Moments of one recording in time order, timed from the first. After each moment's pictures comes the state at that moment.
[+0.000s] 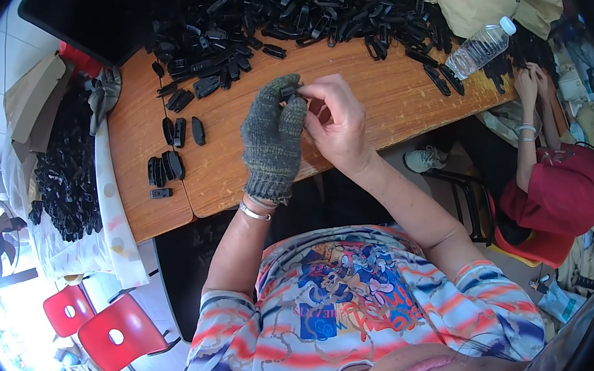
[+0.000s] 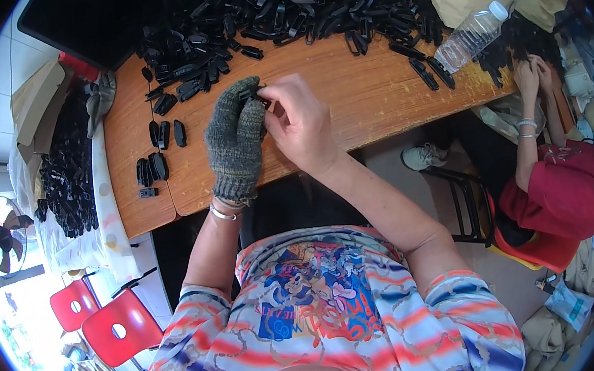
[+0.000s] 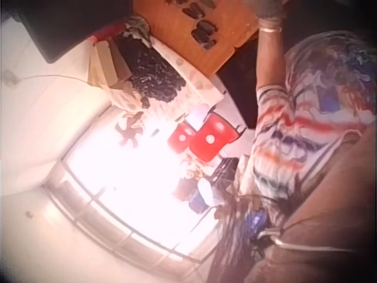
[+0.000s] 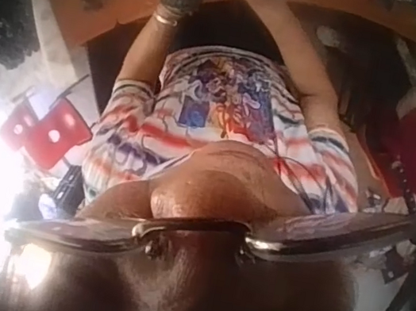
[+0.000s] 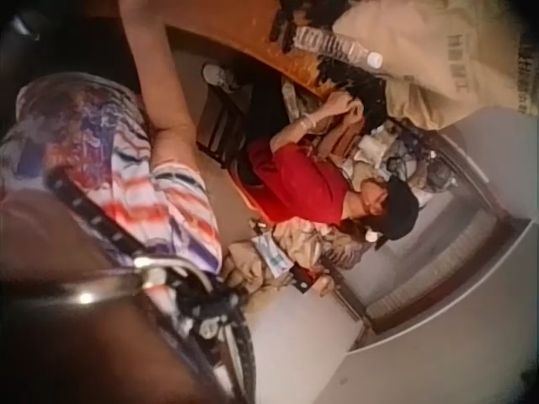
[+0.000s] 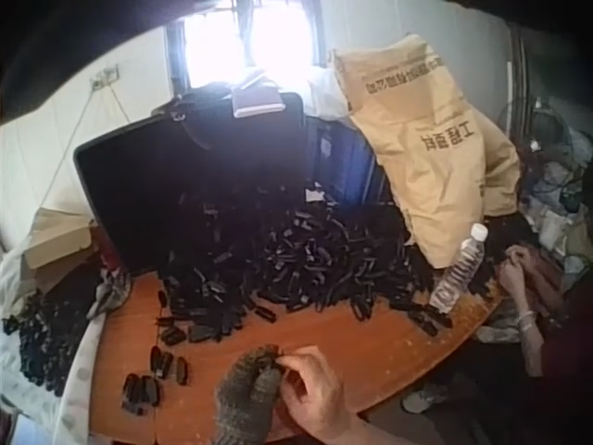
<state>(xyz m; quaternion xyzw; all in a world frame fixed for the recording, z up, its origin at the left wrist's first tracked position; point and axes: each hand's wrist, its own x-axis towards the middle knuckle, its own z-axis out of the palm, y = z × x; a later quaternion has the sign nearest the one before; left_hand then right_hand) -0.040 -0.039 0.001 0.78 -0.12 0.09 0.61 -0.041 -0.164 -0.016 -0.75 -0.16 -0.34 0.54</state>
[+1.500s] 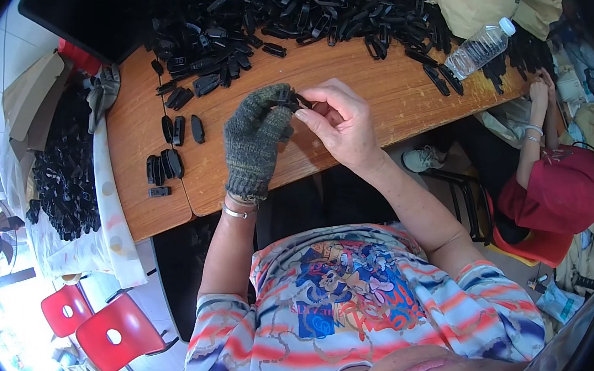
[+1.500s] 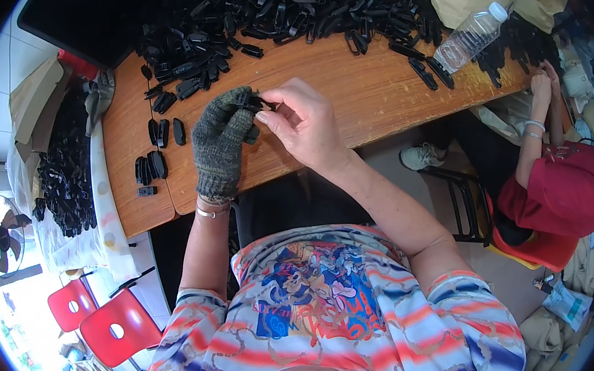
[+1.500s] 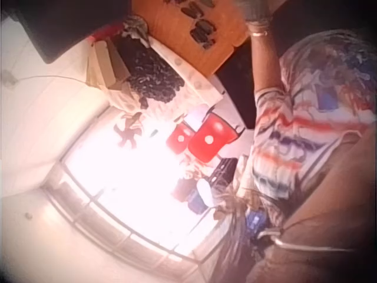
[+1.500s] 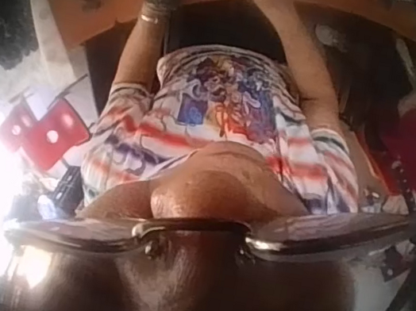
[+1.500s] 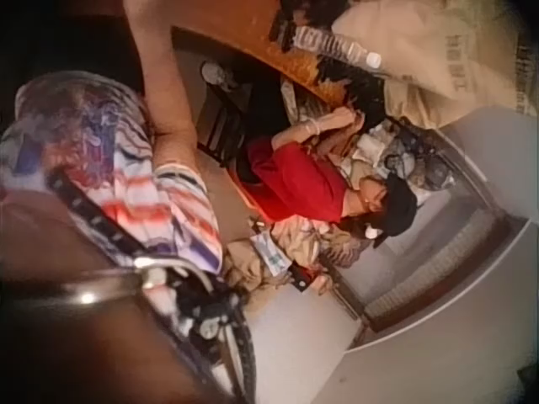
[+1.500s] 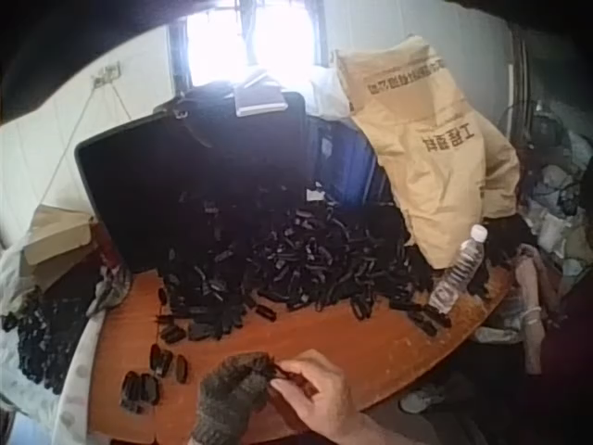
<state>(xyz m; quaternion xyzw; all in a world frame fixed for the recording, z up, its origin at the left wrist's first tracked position) -0.038 -0.014 -0.005 0.67 -0.06 -0.04 0.74 -0.049 -0.175 -0.015 -0.74 -0.15 -0.18 0.63</state>
